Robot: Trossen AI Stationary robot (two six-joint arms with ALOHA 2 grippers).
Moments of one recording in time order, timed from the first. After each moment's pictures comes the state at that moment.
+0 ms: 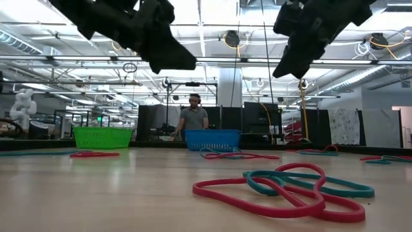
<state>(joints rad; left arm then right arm) 0.01 1.36 0.70 0.26 -0.04 -0.06 -0.08 1.17 0.79 -0.36 -0.09 0.16</state>
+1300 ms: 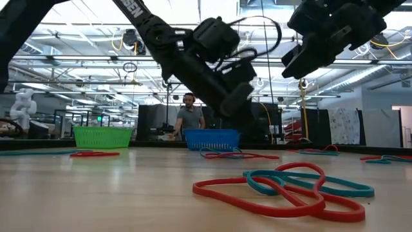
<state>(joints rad) 0.04 2.08 1.26 0.15 -0.03 0.01 -0.06 1.07 0.62 -0.18 -0.17 -0.07</state>
